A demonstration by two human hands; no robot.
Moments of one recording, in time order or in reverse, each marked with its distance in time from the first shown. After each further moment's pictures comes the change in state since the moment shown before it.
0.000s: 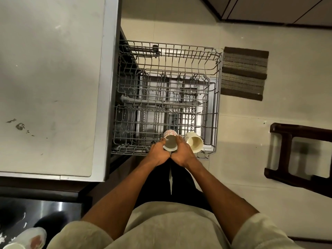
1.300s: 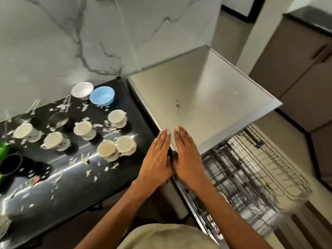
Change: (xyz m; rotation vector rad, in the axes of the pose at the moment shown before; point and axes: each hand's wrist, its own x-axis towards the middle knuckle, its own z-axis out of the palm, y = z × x) left_hand -0.276 -0.121 -0.053 -0.081 1.316 0.225; right_hand -0.198 -0.208 0.080 -0.716 0.147 -1.376
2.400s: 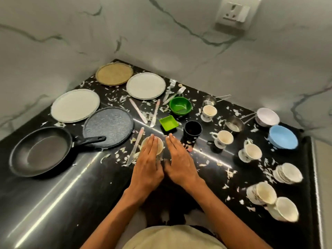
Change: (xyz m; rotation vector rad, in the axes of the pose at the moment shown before) left_hand -0.324 -0.228 -0.212 0.086 0.784 -0.878; right_hand -0.009 -0.418 0.225 0.134 -0.611 -0.841
